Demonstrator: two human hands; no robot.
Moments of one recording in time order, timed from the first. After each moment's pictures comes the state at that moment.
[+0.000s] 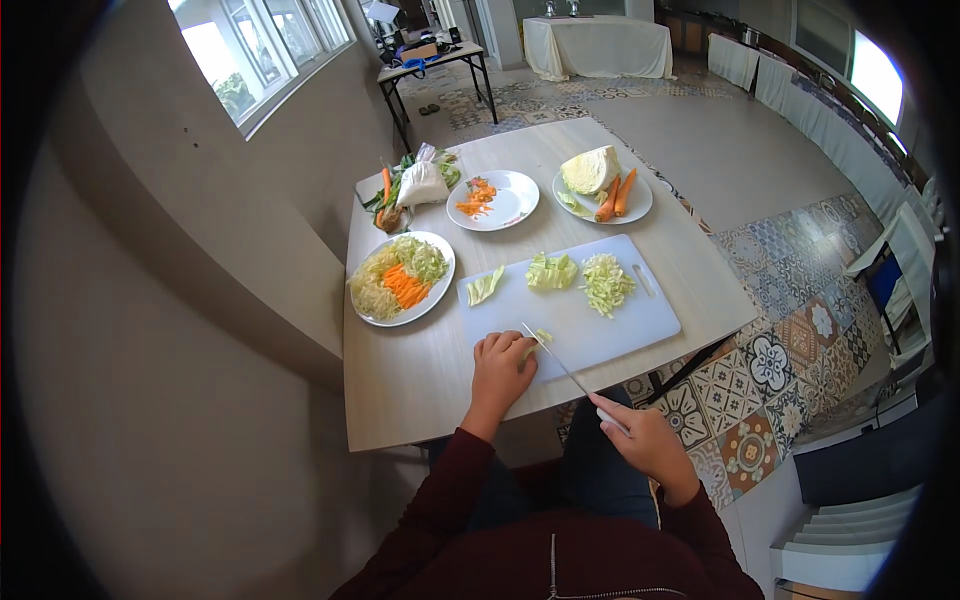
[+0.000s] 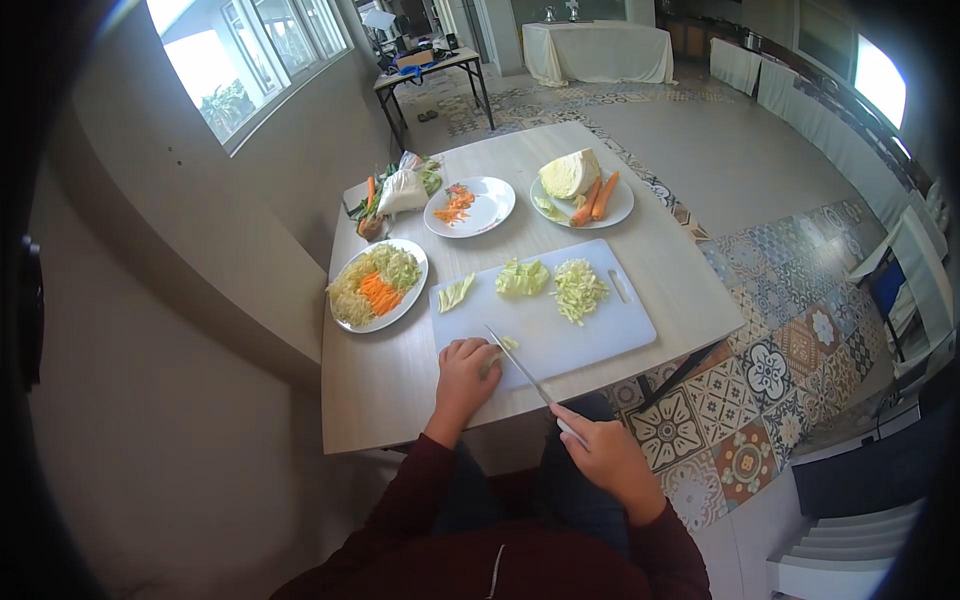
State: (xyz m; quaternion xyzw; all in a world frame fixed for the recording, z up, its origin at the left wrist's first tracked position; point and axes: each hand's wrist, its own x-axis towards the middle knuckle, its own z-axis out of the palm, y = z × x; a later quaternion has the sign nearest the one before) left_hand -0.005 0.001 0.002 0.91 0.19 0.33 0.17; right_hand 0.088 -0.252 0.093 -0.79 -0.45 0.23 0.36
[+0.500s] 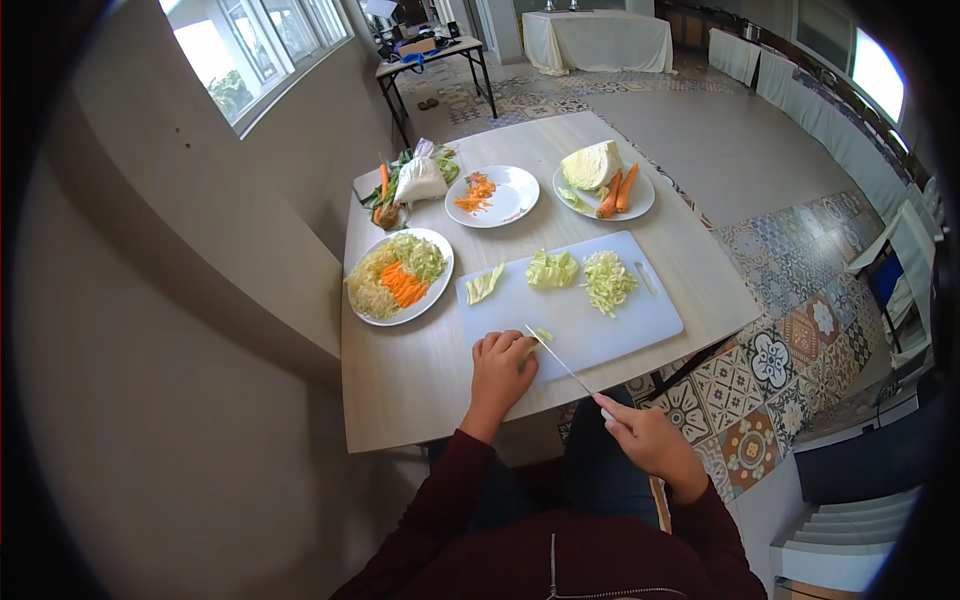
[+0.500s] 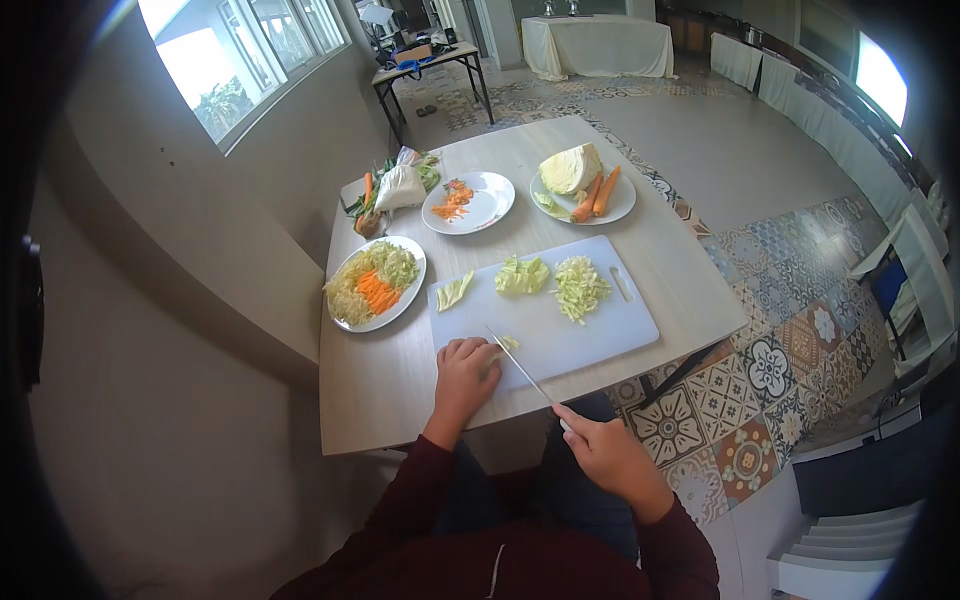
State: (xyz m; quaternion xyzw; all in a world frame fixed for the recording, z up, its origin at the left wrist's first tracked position) left_hand -0.005 -0.001 0.006 0.91 0.19 0.32 0.16; right_hand 0.095 -0.249 0.097 -0.78 -0.44 0.26 0.36
